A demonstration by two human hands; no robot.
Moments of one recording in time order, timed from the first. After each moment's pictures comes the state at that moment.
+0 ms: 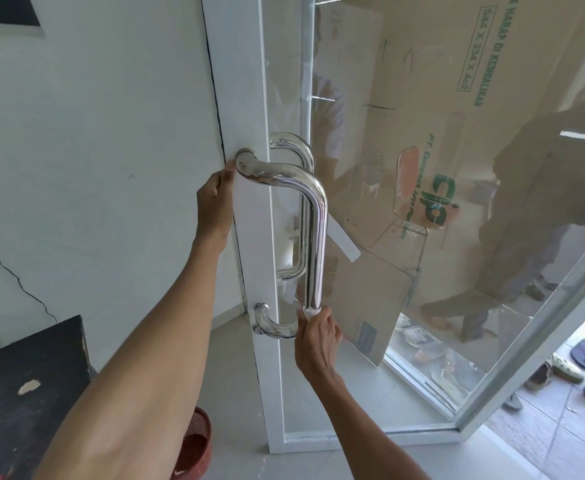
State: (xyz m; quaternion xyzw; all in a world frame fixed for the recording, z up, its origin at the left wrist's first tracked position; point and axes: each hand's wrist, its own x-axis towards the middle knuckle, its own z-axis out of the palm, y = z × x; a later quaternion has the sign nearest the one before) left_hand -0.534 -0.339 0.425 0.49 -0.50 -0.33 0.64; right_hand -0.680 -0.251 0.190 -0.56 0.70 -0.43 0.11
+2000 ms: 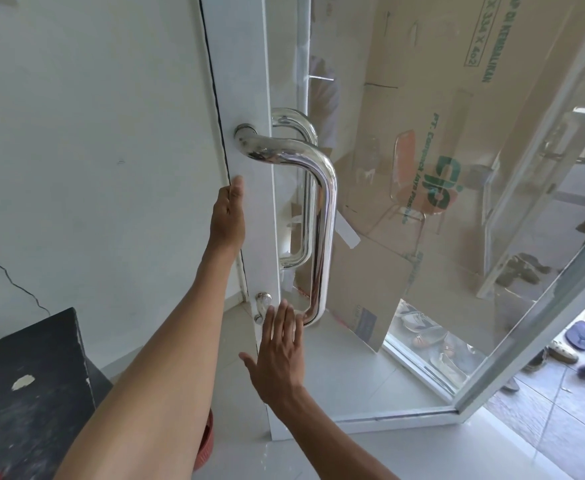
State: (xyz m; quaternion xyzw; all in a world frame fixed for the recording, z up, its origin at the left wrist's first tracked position) left_hand -0.537 -0.336 0.371 0.54 -0.54 -0.34 0.55; right_hand -0.609 -0.219 0.172 -0.73 0.67 -0.12 -0.03
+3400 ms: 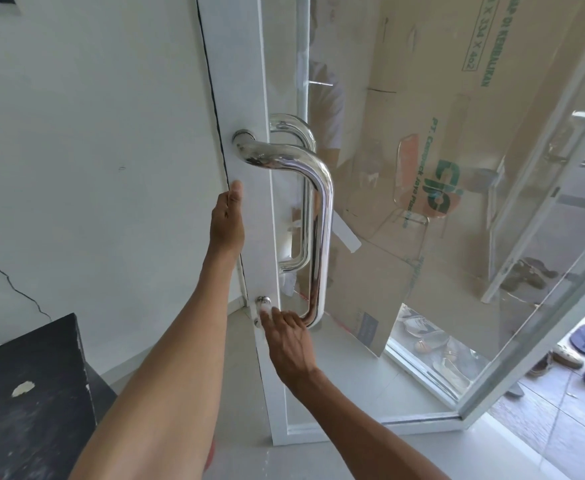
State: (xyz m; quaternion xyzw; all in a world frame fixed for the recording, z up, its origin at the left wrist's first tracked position) left_hand -0.543 -0.338 0.374 0.54 -0.52 -0.35 0.56; right_hand -0.637 -0.254 0.185 -0.78 0.57 -0.24 -0.11
